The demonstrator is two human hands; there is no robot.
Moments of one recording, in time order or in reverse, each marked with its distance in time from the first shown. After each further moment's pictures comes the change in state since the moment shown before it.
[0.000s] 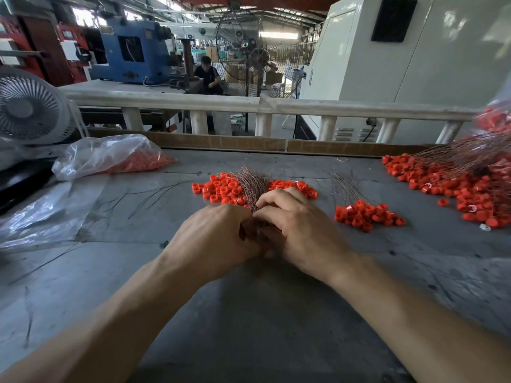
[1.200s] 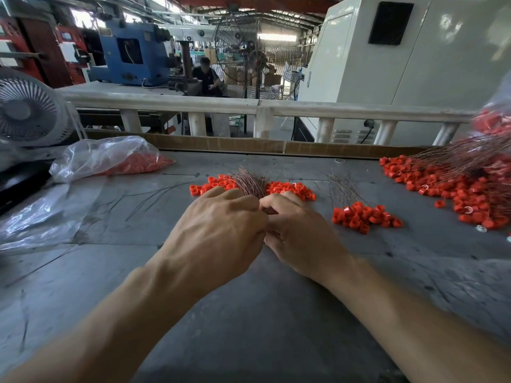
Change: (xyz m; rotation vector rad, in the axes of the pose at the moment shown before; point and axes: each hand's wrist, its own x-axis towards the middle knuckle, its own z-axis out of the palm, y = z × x) left_hand -0.013 0.026 -0.025 0.309 0.187 0.426; right_hand 0.001 -0.003 -0.001 -0.038 -0.025 0.029
